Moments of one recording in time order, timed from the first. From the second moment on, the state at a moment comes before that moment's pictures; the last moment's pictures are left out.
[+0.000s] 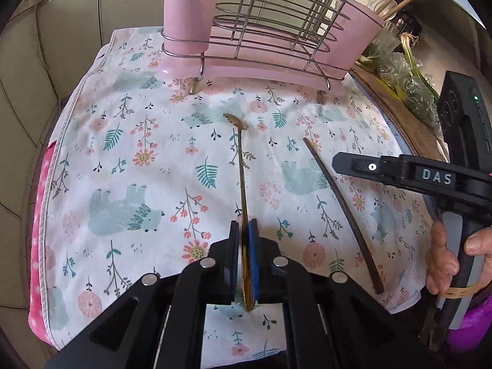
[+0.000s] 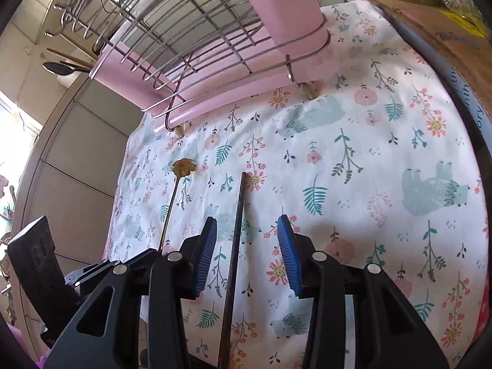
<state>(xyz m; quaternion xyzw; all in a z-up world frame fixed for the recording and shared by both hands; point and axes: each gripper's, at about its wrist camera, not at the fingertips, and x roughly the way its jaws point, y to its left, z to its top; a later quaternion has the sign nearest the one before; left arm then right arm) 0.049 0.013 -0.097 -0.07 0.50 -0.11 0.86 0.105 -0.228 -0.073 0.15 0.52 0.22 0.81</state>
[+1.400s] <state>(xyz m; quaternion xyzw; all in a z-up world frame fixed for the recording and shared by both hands) 0.091 0.026 -0.023 -0.12 0.41 -0.12 0.90 0.096 -0.252 -0.023 0.20 0.42 0.24 0.85</state>
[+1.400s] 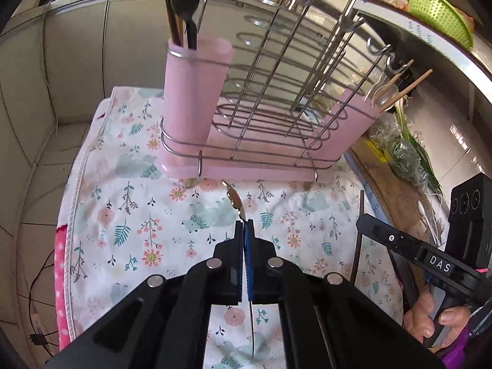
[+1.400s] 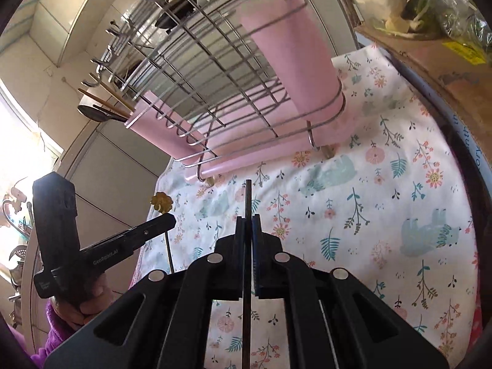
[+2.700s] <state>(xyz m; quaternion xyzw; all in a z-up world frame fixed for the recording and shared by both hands) -0.023 0.036 0.085 -0.10 0.22 -0.07 0.97 0.015 -0.272 0.074 0.17 0.21 0.24 0.93</state>
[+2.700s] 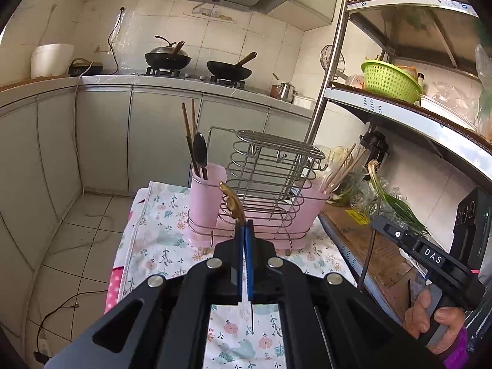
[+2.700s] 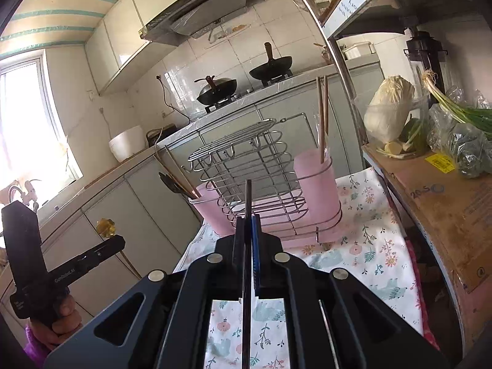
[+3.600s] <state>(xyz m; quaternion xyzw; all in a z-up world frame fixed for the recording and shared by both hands) 0.087 0.059 0.173 -0.10 0.12 -0.02 0.99 0.092 -0.279 0.153 0.15 0.06 0.17 0.97</state>
